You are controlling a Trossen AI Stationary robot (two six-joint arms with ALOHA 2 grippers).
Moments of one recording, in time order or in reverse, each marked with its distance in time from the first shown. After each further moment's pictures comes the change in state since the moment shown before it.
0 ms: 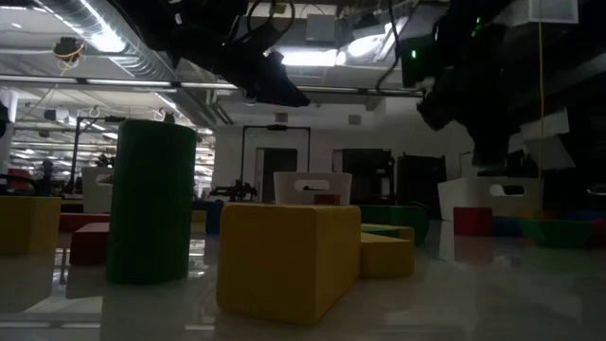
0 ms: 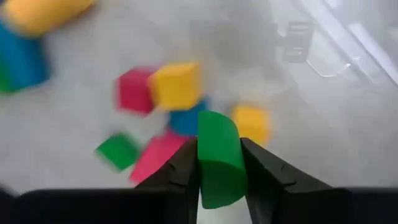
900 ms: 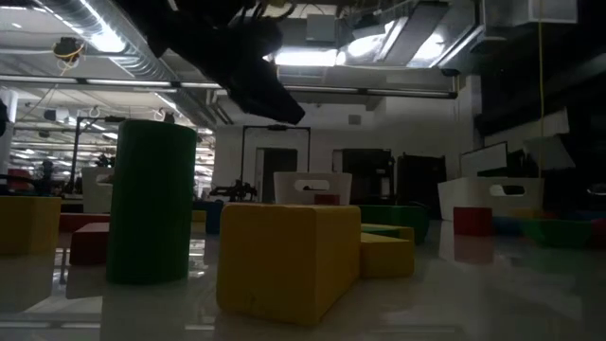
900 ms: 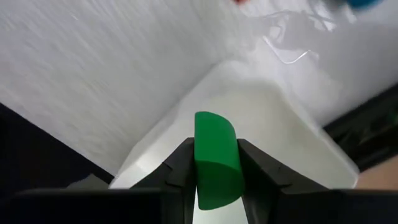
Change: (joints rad) left arm -0.195 0.006 -0.001 -0.221 0.057 -0.168; right arm 1.040 0.000 0.093 -0.048 0.111 1.039
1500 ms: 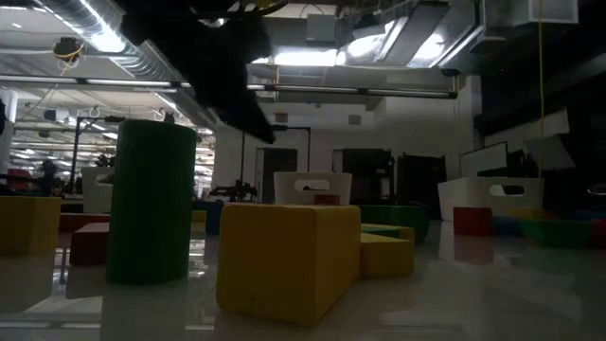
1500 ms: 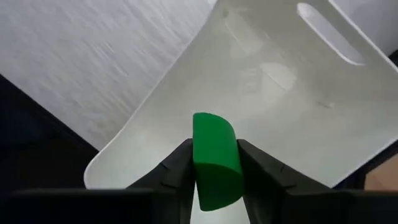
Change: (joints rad) left arm -0.131 -0.003 0.006 -0.232 0.025 -0.098; right arm 0.355 0.002 0.000 0.065 0.198 0.406
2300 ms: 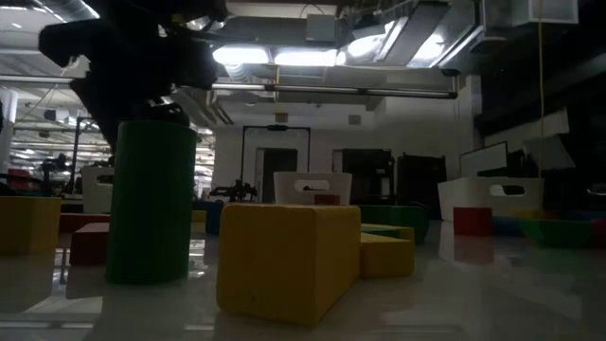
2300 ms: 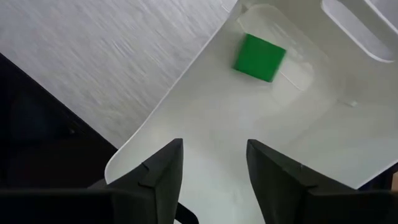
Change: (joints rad) left arm -0.122 -0.002 0.063 -0.590 0.155 -0.178; right arm -0.003 0.001 0.000 0.043 0.001 0.000
